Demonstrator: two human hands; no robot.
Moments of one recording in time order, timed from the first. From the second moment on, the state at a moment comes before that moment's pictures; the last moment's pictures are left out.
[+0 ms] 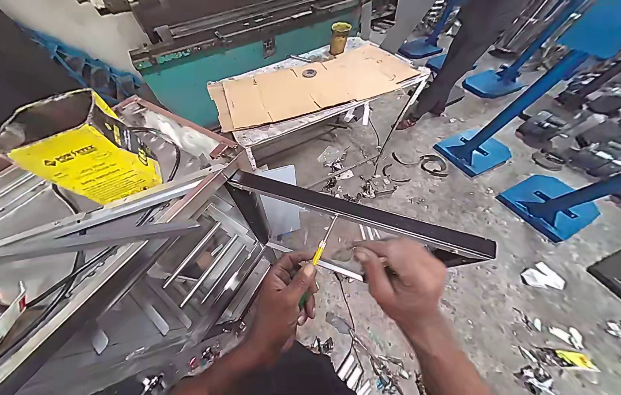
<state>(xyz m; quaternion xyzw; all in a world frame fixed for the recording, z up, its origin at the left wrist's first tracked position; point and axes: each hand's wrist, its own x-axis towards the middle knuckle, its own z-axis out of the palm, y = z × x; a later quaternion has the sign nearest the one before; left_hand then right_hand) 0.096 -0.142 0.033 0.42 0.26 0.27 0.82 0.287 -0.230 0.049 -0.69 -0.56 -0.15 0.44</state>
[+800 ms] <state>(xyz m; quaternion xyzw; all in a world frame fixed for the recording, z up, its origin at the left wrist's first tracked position) 0.053 -0.158 0.038 0.72 0.36 0.27 0.54 0.256 -0.240 0.066 -0.80 -0.57 -0.20 0.07</state>
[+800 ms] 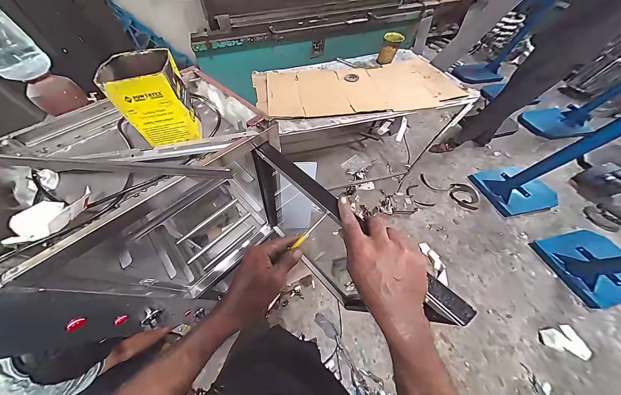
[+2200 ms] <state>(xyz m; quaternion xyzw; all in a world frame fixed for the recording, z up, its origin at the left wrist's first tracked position) 0.039 -0.147 0.037 0.58 0.33 0.29 0.68 0.245 -0.241 0.061 -0.80 -0.55 -0.22 0.07</state>
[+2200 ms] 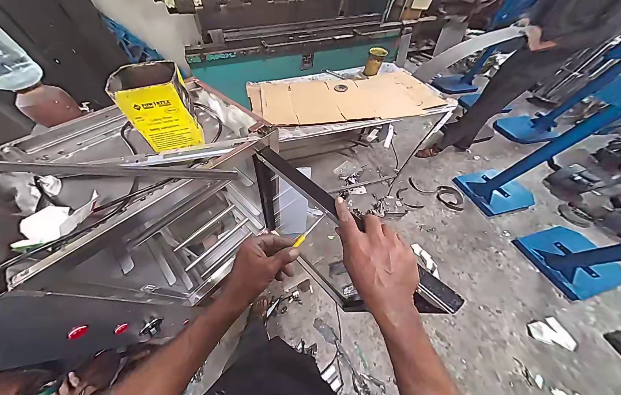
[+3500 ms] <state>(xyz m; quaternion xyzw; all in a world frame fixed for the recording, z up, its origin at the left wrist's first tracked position) 0.040 -0.145 0.060 0.75 0.33 0.22 0.52 0.247 -0.241 0.061 -0.80 -0.55 -0.21 0.07</state>
